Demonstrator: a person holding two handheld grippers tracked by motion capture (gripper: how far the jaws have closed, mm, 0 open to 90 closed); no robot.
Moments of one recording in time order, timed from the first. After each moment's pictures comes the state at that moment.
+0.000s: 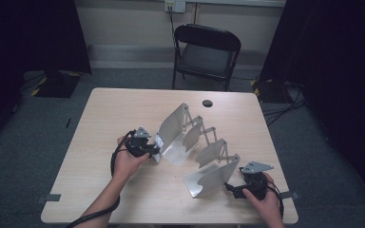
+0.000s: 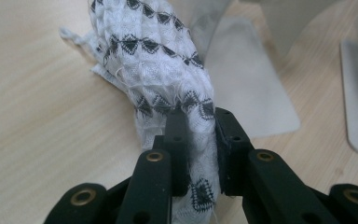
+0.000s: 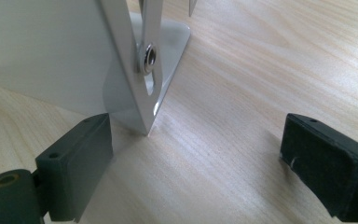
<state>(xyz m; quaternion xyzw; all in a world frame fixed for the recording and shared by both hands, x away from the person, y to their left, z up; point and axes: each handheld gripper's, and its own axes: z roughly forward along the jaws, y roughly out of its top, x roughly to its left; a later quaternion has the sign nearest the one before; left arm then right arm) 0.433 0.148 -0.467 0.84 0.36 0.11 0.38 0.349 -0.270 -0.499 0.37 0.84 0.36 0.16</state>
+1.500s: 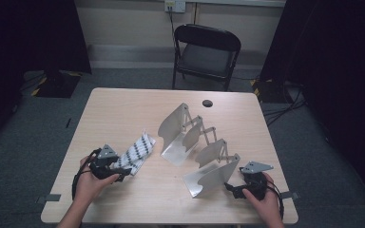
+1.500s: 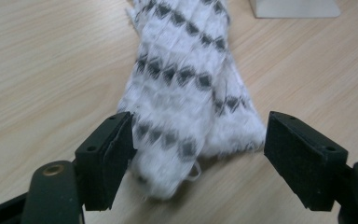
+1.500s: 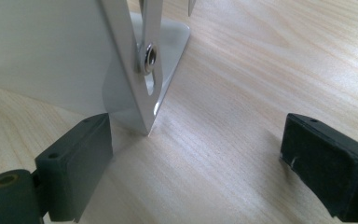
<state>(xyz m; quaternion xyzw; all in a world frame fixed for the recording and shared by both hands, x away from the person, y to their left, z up) 0.369 0.244 -0.477 0.83 0.40 0.15 0.36 0.348 -0.270 -0.499 0.37 0.84 0.36 0.16</state>
